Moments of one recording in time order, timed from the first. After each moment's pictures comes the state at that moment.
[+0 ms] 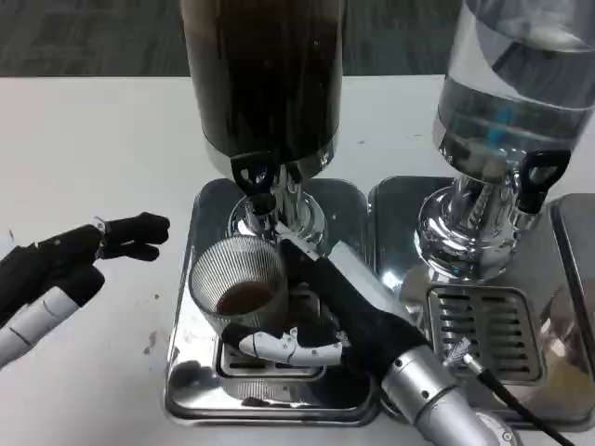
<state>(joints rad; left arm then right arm) 0.15 0.58 0.30 0.19 -0.26 -0.56 -0.76 -0.09 -0.10 0.40 0.17 -0.41 -0.18 0.08</state>
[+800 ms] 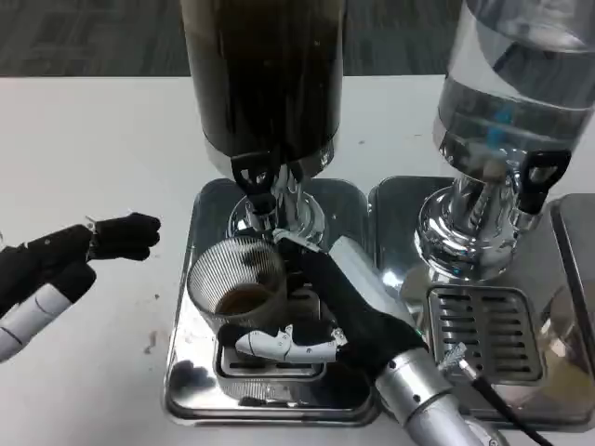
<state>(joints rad) 0.16 0.58 0.32 0.19 -0.26 -0.55 -0.76 -0.08 -0.08 0.42 0.17 -0.47 -0.18 -0.03</state>
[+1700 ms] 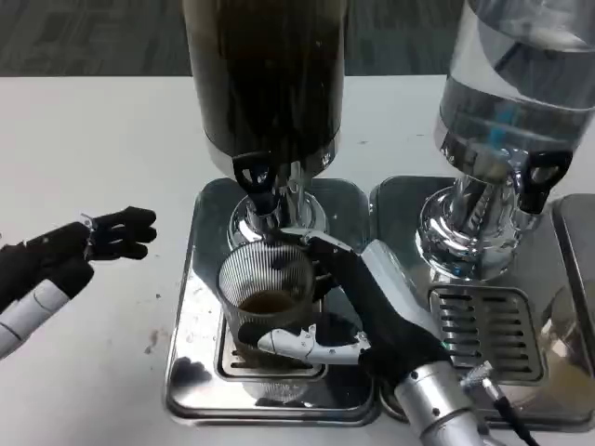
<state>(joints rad) 0.14 0.59 0.32 0.22 -0.26 -0.55 -0.76 -0.01 -0.08 0.38 0.15 -0.47 -0.22 -0.12</state>
